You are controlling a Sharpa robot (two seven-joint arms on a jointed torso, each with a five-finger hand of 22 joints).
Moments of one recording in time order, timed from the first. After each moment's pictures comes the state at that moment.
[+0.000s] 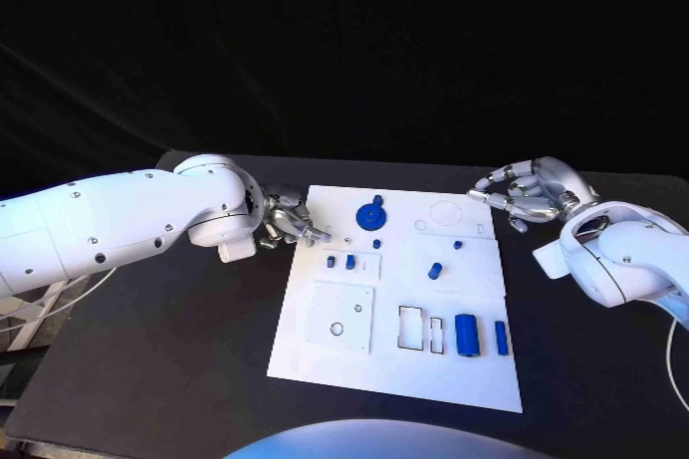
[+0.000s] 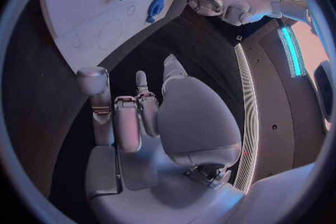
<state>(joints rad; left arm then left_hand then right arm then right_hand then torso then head) 1.33 -0.93 -0.09 1.59 -0.91 0.09 -0.51 1.04 -0.20 0.44 0.29 0.08 0.81 0.08 0.70 0.66 1.18 0.00 1.11 0.72 1.47 -0.06 1.44 1.31 0.12 1.27 0.05 1.21 1.00 1.31 -0.93 -0.18 1.57 -0.74 -0.56 0.04 1.33 -0.10 -0.06 0.29 0.18 0.91 0.13 0.27 0.48 1.45 0.04 1.40 1.31 1.47 -0.02 1.48 1.31 0.13 1.32 0.08 0.92 1.04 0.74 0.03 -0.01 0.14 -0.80</state>
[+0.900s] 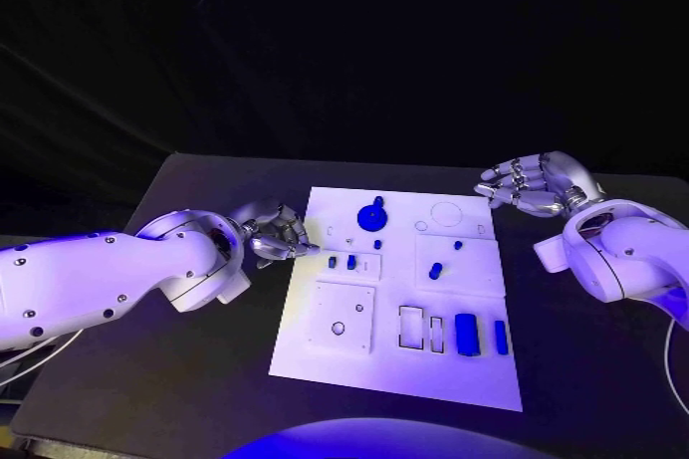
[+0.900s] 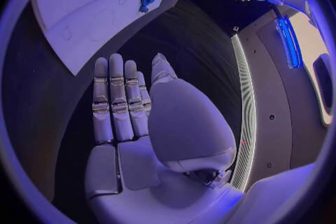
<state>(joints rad) 1.20 -1.11 -0.12 1.82 -0.97 -0.38 -0.32 1.28 -0.24 0.42 0.29 0.08 0.81 0.10 0.75 0.42 1.04 0.02 0.93 0.41 1.47 -0.04 1.45 1.31 0.14 1.34 0.05 1.08 0.88 1.31 -0.92 -0.18 1.53 -0.64 -0.58 0.13 1.50 -0.05 -0.08 0.29 0.18 0.95 0.18 0.19 0.41 1.14 0.12 0.23 0.26 1.13 0.07 0.33 0.50 0.18 1.00 0.19 0.15 0.44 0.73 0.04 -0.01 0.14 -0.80</state>
